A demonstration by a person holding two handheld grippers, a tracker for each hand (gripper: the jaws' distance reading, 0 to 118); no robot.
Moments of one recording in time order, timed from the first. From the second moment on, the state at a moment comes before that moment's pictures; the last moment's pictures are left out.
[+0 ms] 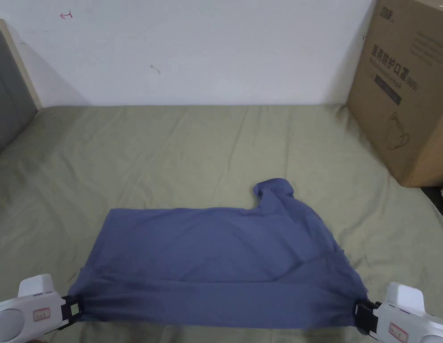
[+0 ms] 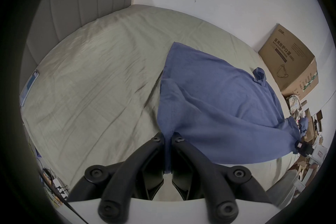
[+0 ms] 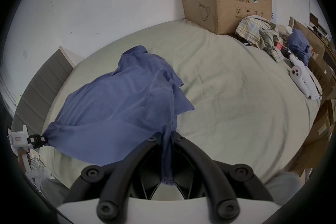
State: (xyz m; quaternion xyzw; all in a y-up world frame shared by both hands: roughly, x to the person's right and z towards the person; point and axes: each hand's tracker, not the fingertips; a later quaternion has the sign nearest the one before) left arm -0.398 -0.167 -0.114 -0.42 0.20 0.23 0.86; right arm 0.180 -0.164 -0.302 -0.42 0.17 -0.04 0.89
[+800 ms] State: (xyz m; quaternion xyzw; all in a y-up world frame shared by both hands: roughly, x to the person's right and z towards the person) left arm -0.346 -0.138 -0.078 -0.36 0.19 0.22 0.89; right arm 0.157 -0.125 -0.259 -0.36 0.14 0.04 0.92
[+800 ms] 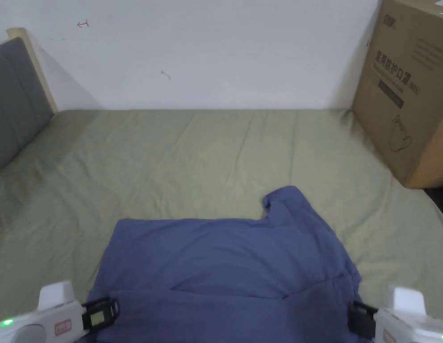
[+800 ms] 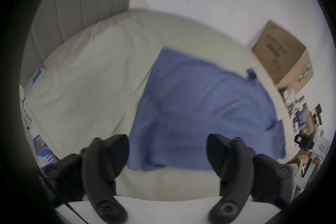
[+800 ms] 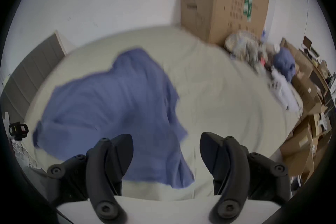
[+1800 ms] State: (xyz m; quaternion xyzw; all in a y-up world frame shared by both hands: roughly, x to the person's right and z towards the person) left arm -0.282 -0.015 -0.132 -0.13 0.18 0.05 0.97; right arm 0.090 0.014 -0.236 -0.04 0.17 0.05 0.98
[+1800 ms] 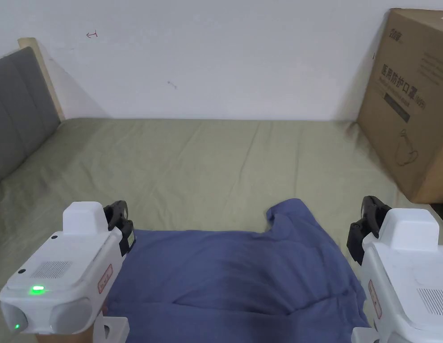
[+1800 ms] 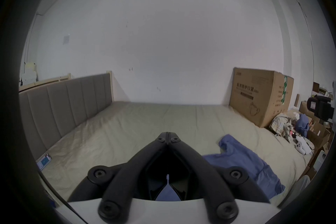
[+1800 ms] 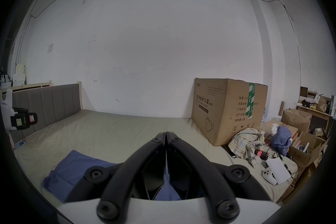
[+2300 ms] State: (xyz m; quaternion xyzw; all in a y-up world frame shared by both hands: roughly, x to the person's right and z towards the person) left arm -0.435 -0.127 -0.316 -0.38 0.14 0.08 0.91; right arm 0.054 -0.041 -0.335 -0.12 0.16 0.07 0.98
